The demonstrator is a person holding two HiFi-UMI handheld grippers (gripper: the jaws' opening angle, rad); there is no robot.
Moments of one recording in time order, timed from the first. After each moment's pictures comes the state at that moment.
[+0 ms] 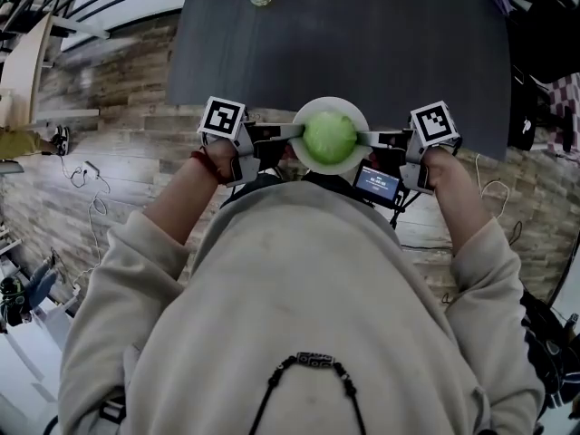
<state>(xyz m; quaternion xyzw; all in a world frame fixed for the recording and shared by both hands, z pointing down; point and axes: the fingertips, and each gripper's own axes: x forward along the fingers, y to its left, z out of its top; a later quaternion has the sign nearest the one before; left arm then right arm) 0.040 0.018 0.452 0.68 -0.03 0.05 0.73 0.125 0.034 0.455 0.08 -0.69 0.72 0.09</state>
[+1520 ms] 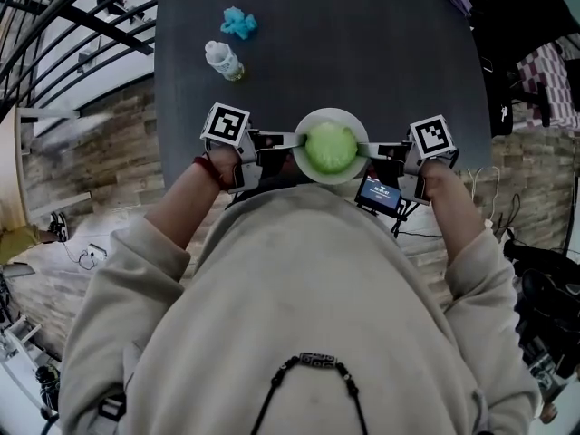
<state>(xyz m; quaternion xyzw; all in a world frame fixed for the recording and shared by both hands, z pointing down) 0.056 -0.139 0.446 0.69 0.09 0.13 0.71 0.134 -0.101 0.447 0.20 -0.67 0.71 0.01</state>
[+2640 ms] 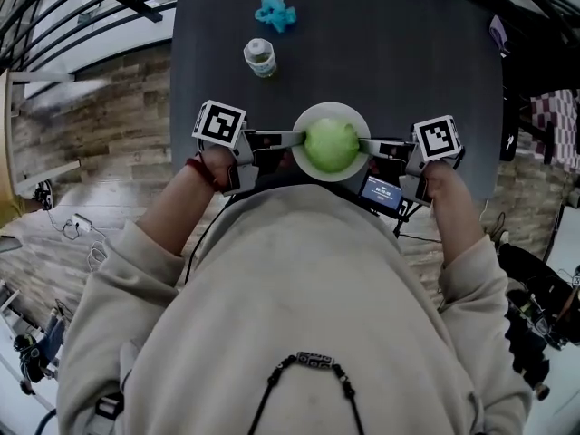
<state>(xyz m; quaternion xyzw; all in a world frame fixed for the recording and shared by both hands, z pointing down) -0.004 -0.206 0.445 0.69 0.05 0.08 0.72 0.075 -0.185 0.445 0.16 -0.69 0.70 0.08</state>
